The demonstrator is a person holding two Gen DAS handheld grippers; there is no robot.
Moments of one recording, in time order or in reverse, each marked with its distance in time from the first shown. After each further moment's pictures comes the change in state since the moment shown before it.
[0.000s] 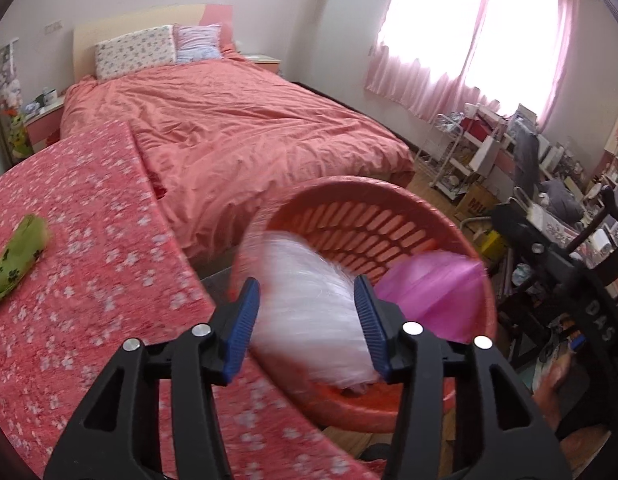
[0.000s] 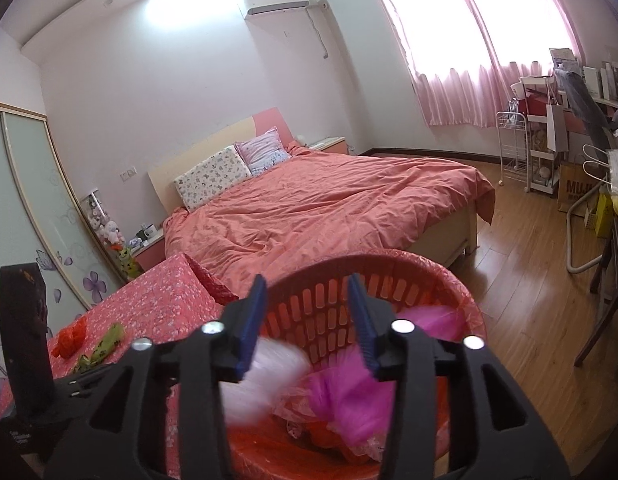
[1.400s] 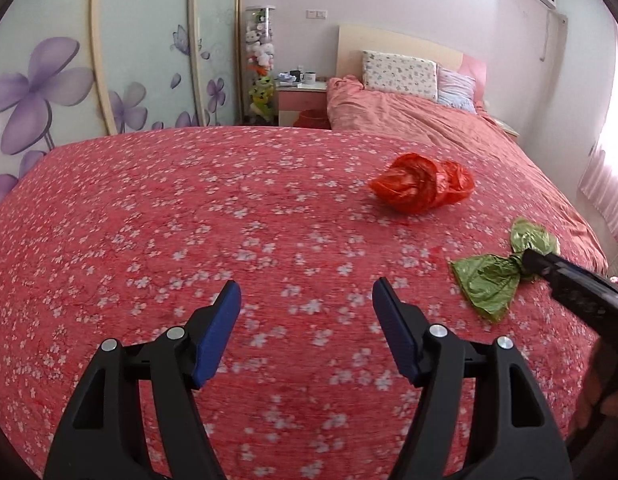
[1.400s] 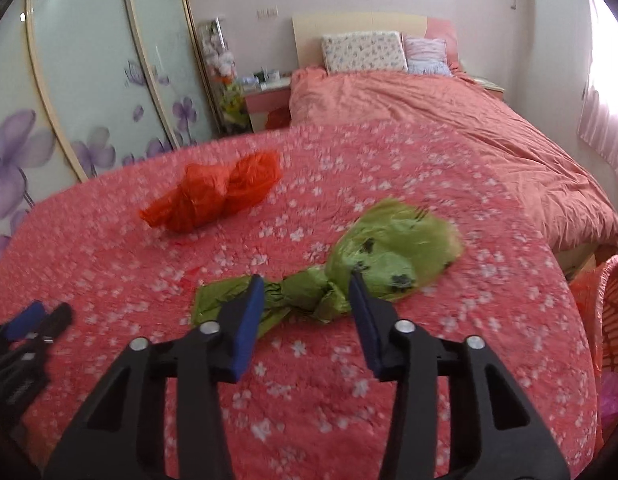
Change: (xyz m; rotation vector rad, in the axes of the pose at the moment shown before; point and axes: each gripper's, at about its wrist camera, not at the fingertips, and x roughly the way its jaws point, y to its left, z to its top) left arm -0.200 0.315 -0.107 -0.449 -0.141 0.673; right arm 0.108 0.379 -0.130 -0.496 0.446 0.245
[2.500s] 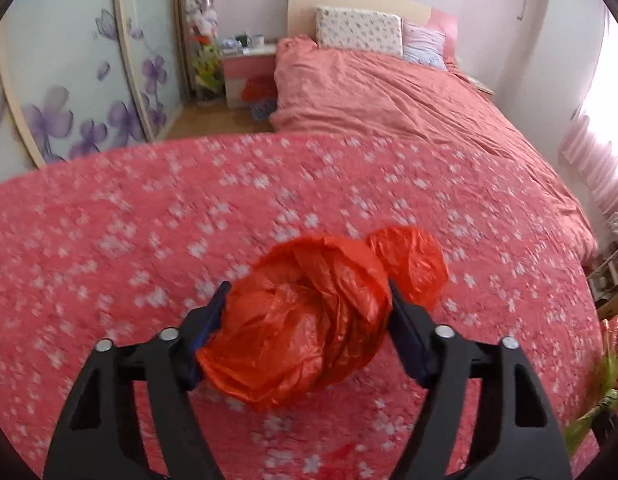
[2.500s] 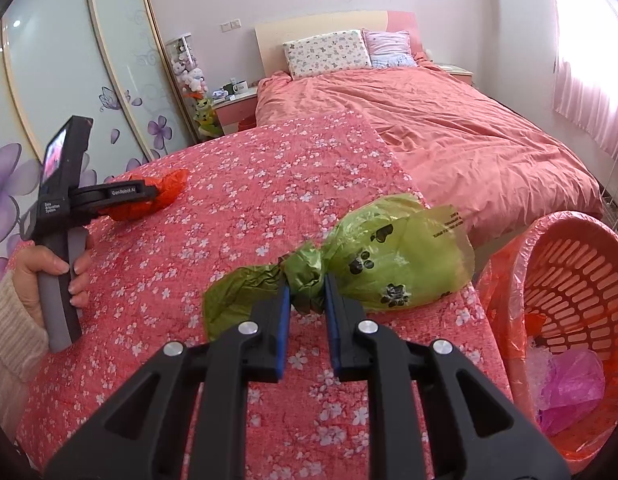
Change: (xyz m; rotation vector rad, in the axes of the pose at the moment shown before) left arm 0.140 -0.095 0.084 0.098 0.163 -0.114; right arm -0.052 -0.119 -0.035 0.112 -0.040 -0.002
